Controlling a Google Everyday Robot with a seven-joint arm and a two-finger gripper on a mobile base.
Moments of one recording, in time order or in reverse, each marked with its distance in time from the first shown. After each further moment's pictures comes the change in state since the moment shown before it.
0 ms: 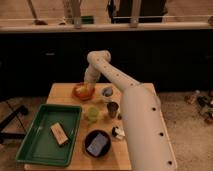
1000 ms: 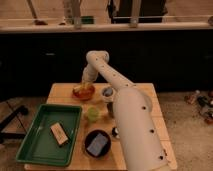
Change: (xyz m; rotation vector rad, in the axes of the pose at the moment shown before) arm -0.004 -0.019 0.015 0.008 -0.054 0.012
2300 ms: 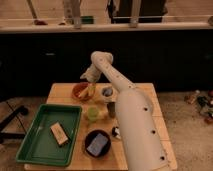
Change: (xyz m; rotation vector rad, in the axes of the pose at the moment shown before) arm 0.011 0.008 -0.006 0.029 -0.062 0.031
